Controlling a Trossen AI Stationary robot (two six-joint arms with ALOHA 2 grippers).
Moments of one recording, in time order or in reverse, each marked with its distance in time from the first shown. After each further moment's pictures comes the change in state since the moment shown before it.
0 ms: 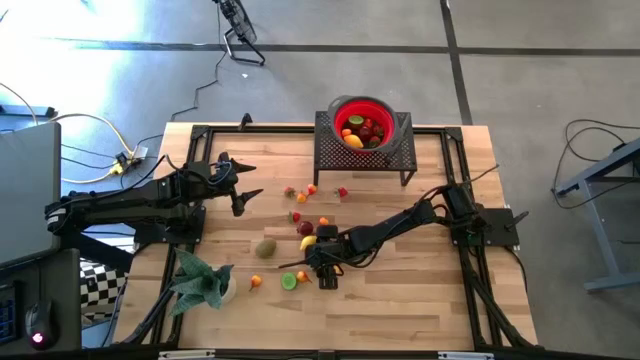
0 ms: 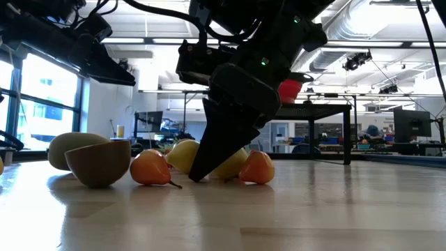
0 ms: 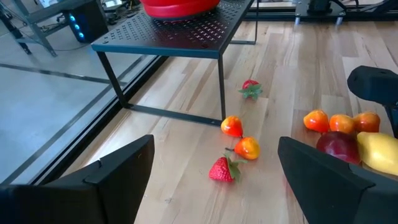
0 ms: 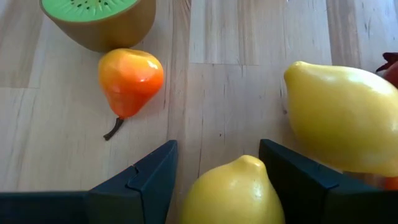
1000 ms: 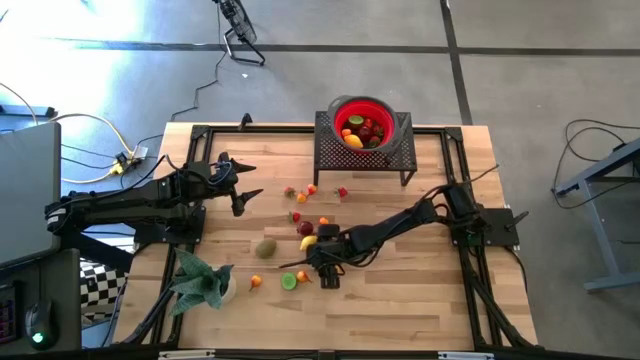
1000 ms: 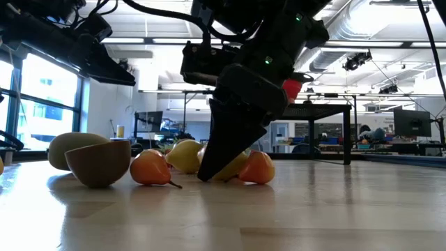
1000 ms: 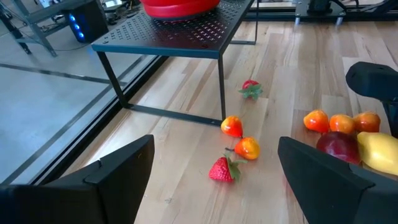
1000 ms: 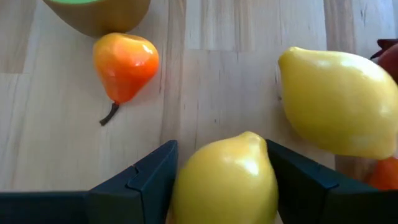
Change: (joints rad) left arm 0.000 0.000 0.000 0.000 0.000 0.000; right arm 0.000 -0.013 0.000 -0.039 -0.003 0.000
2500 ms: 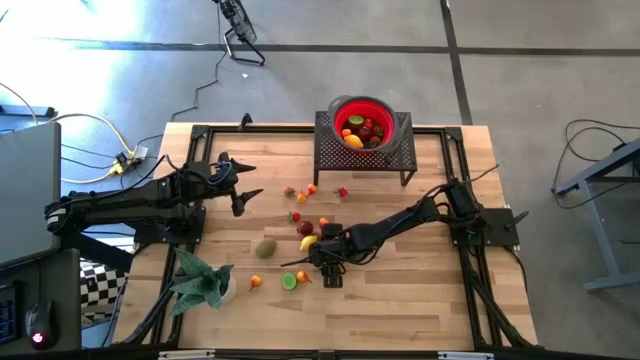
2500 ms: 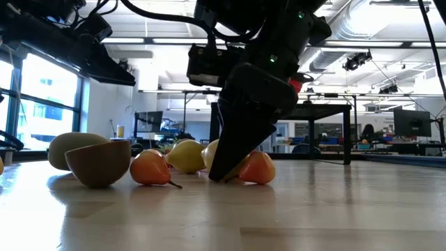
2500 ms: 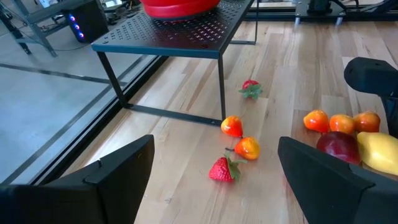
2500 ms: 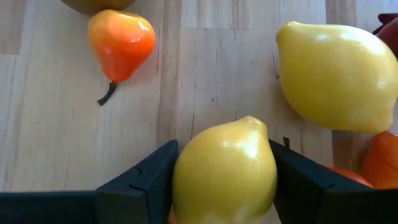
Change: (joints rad) left arm 0.000 0.000 0.000 0.000 0.000 0.000; right arm -0.006 -0.010 0.001 -0.105 -0.001 0.000
